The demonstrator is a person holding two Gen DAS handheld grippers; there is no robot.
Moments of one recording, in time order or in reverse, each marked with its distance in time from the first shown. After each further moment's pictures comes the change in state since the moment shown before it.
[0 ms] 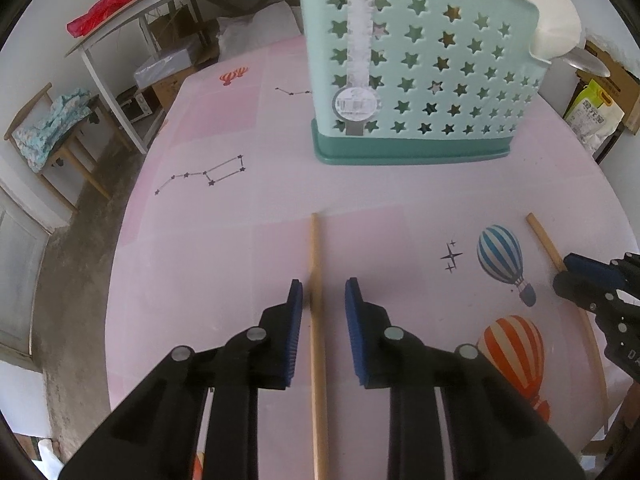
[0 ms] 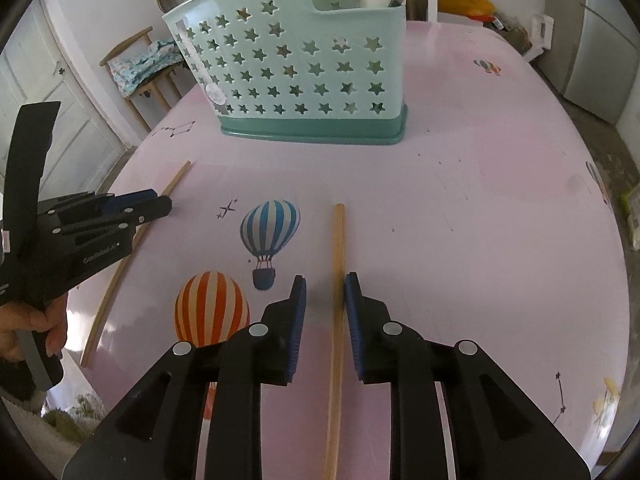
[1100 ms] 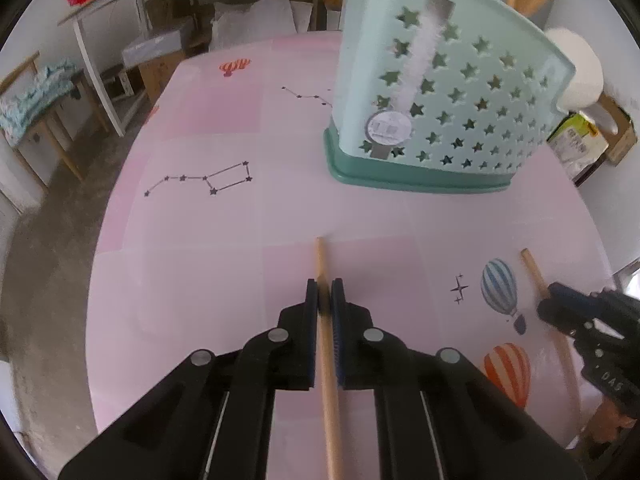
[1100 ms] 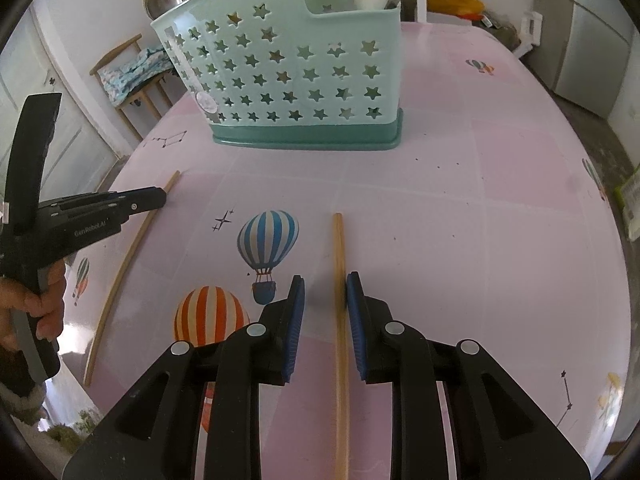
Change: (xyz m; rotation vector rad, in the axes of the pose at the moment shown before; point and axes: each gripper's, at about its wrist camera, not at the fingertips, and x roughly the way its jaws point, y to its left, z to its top) left arm 0.013 0.033 0.018 -0.087 0.013 -0.149; right arm 0.001 0.005 0.001 0.042 -0.014 -0.025
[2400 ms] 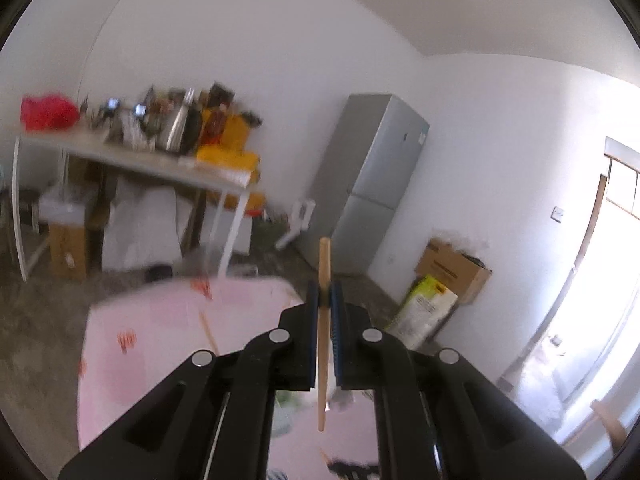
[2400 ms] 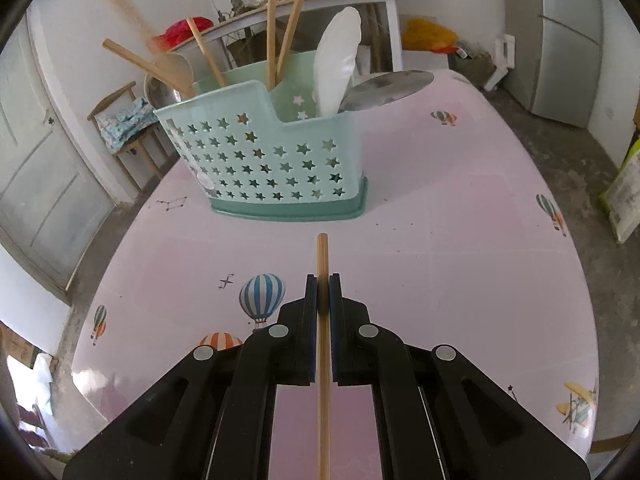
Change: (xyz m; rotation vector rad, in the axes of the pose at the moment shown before) left arm -0.259 -0.041 0.122 0.035 -0.706 -0.490; right arm -0.055 -0.012 0.016 0.059 -0.172 -0.015
